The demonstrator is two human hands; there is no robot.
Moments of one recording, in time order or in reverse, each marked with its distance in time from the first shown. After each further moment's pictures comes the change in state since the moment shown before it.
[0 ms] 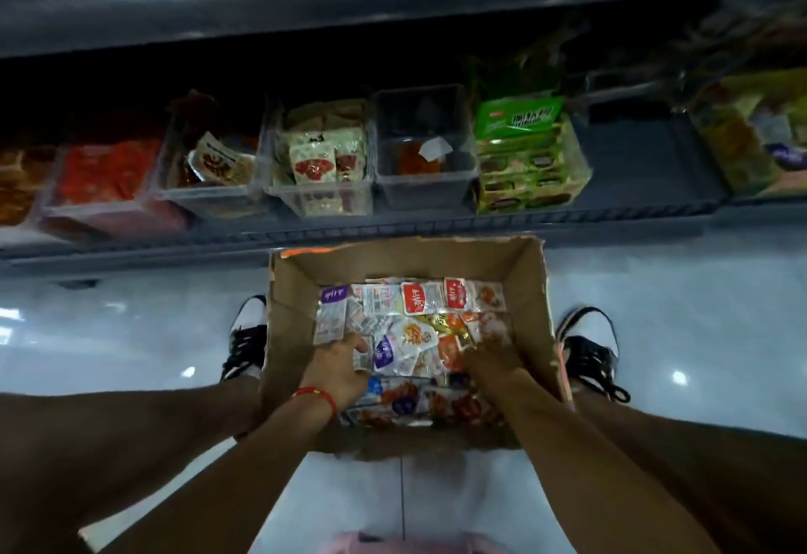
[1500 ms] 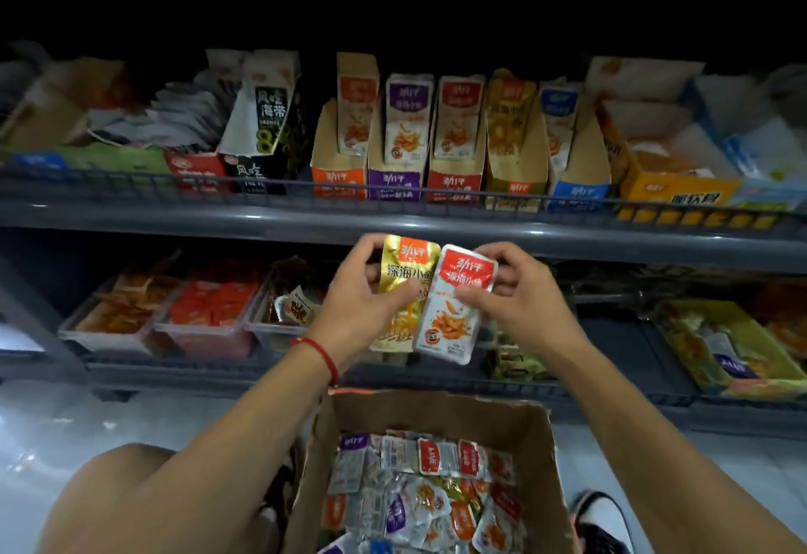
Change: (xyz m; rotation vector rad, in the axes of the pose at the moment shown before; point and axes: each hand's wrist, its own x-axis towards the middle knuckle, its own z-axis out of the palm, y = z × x) left_hand -0.097 0.108 -0.243 -0.980 0.448 0.643; right_hand -0.177 -0.078 -0.358 1.074 0.846 -0.317
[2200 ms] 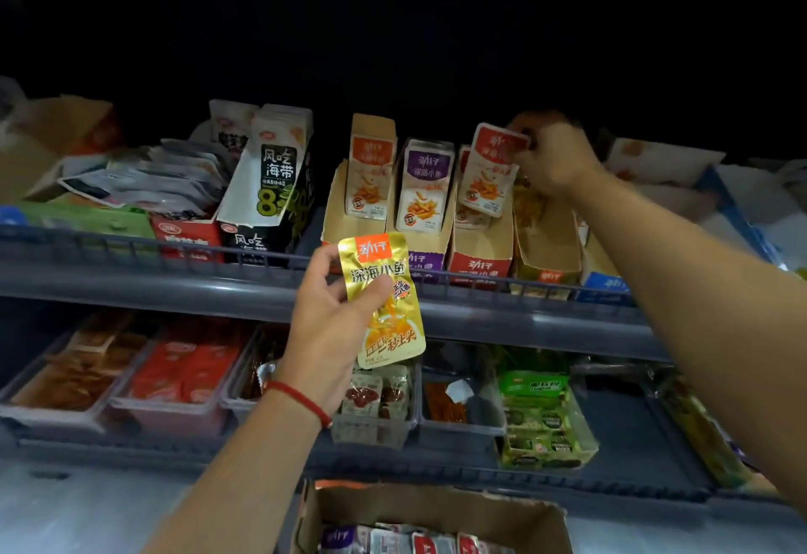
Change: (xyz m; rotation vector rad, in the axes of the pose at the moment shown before) left_hand 0.067 0.037 -0.041 -0.478 0.197 -0.044; right_hand 0.243 -0.122 -0.057 -0.820 0.261 -0.302
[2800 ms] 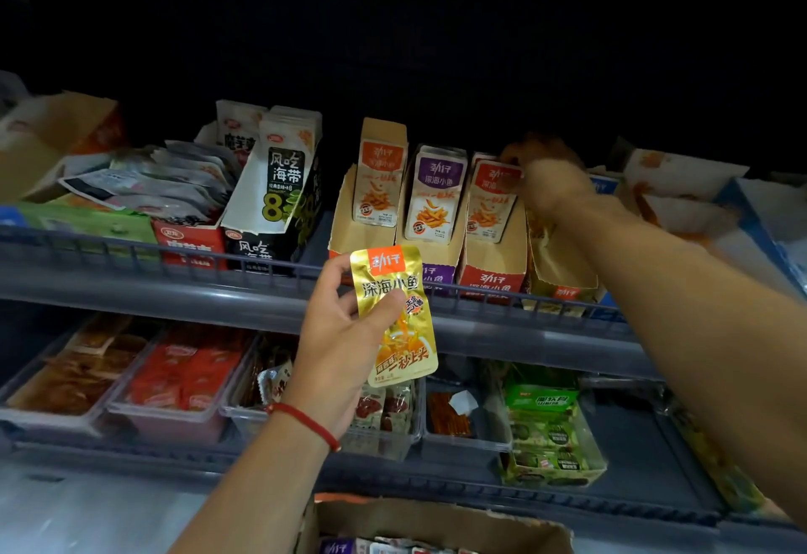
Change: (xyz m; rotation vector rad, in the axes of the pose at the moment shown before) left_hand -0.001 0.001 0.002 0.015 -0.004 -0.020; right_hand 0.009 -0.002 0.027 -0.337 -0.113 0.003
